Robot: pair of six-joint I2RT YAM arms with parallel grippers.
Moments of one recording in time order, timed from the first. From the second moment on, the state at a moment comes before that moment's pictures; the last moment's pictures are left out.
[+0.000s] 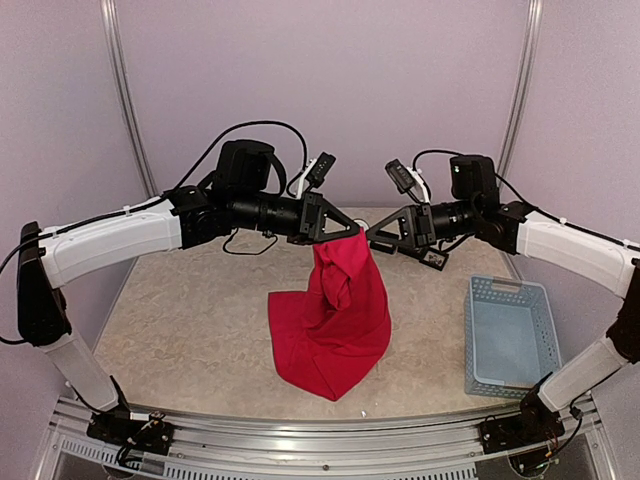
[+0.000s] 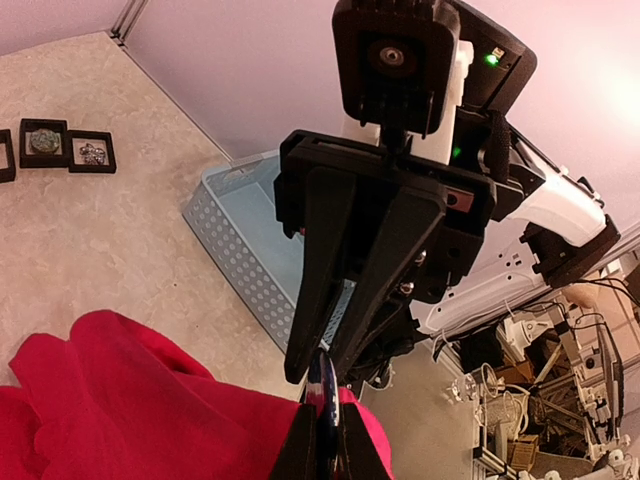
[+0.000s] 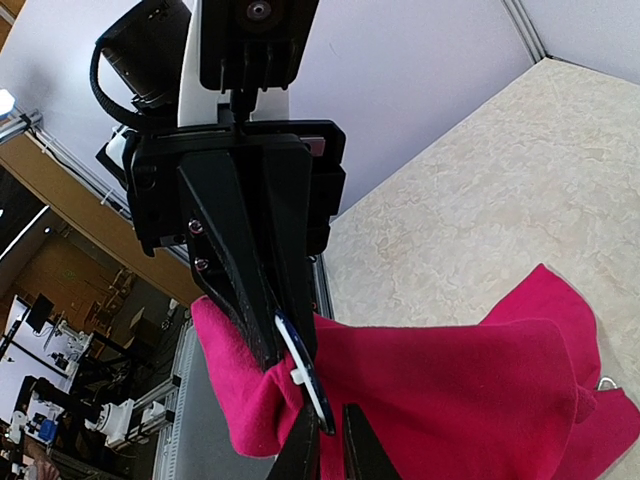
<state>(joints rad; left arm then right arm) -0.86 1.66 1.49 -0.15 0.59 -0.60 0.54 1.44 1.17 -0.09 -1.05 0.35</state>
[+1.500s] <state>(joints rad) -0.86 1.65 1.44 -0.14 0.48 -0.63 0.54 1.40 1.28 -0.28 -0.79 0.16</state>
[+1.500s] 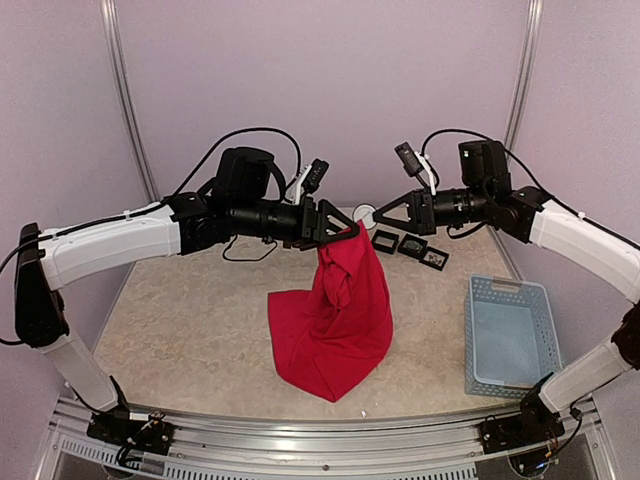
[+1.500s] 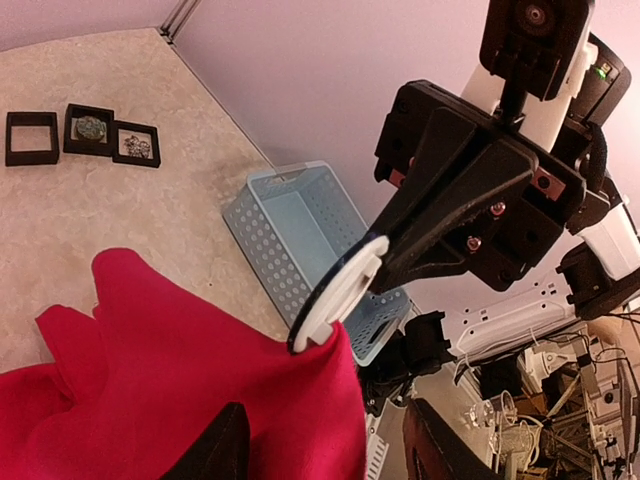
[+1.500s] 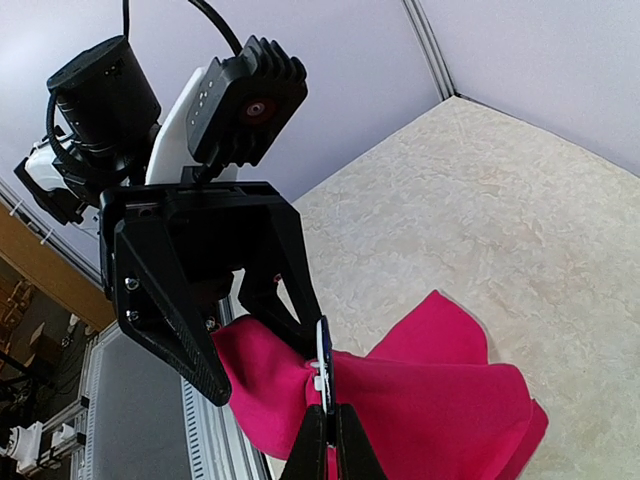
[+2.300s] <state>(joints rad) -0.86 1.63 1.39 0.08 0.53 -0.74 0.54 1.25 1.02 0.27 -0.61 0.42</state>
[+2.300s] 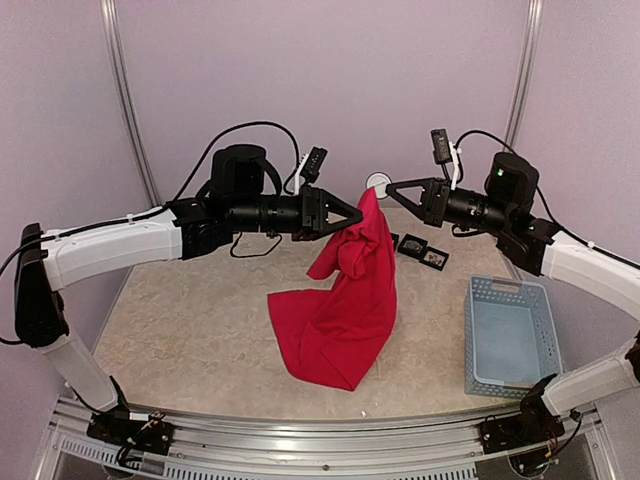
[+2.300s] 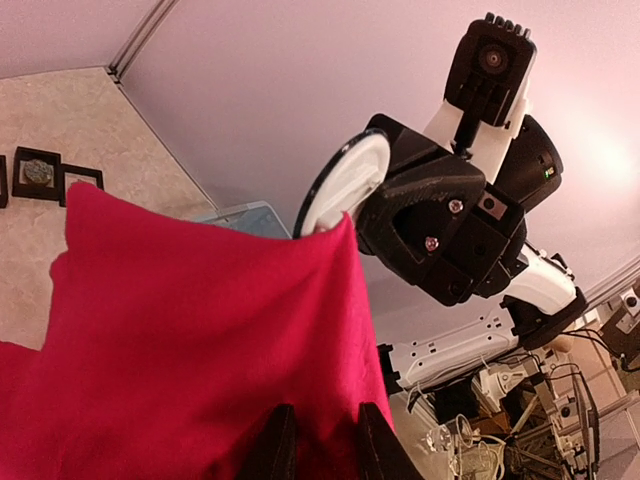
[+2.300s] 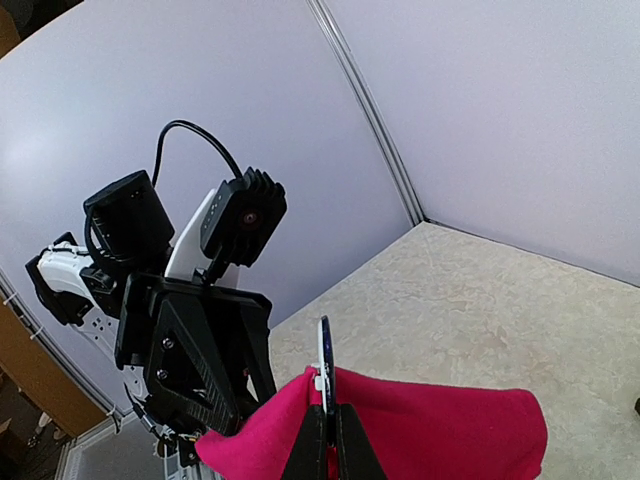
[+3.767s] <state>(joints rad) -0.81 1.63 1.49 0.08 0.52 -0.71 0.61 1.38 1.05 0.49 -0.79 0.61</state>
